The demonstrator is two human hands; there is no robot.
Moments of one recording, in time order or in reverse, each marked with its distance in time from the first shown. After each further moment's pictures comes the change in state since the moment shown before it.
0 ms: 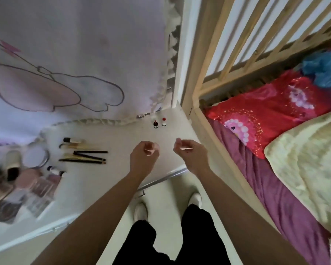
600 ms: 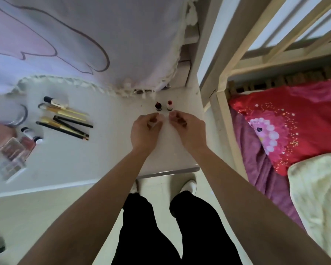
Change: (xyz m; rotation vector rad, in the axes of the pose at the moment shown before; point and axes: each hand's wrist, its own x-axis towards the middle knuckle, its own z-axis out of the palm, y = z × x) left_hand 0.082 -0.030 0.077 0.156 0.219 -0.113; right_hand 0.124 0.028 0.031 -0.273 -0.292 -0.278
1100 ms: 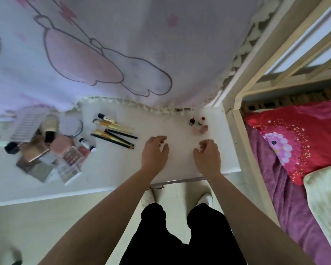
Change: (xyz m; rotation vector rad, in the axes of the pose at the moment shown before) left_hand -0.026 -0.044 -0.105 0.085 -0.109 0.125; right_hand -0.064 -0.050 0.046 -0.082 0.101 0.325
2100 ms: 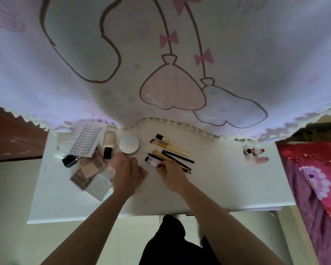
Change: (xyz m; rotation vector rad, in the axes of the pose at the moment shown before) left_hand 0.021 -0.194 -0.218 -0.085 0.163 -0.224; right_hand -0.067 -0.191 0.233 -0.289 -0.472 -0.331
